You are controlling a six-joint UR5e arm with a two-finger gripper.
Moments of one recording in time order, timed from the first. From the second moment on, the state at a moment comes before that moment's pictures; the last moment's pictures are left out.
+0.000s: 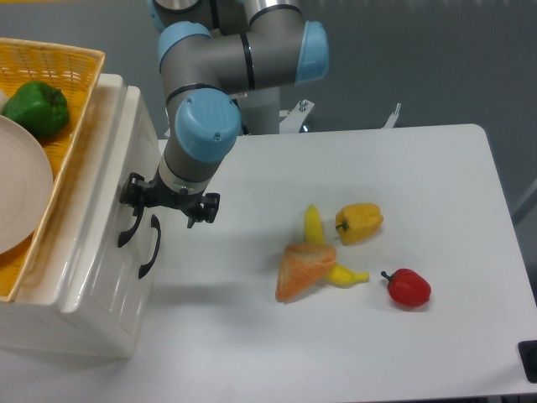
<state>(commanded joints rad) 2.23 -1.83 -1.57 -1.42 1.19 0.30</state>
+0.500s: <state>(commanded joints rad) 2.23 -1.85 -1.55 -1.42 1.21 0.30</state>
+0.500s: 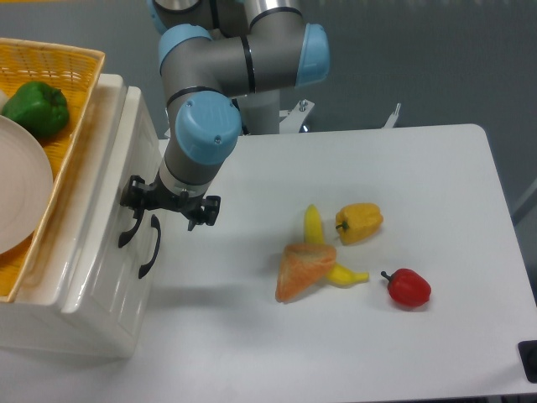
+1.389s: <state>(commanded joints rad) 2.23 -1.87 -1.53 -1.42 1.23 0.34</state>
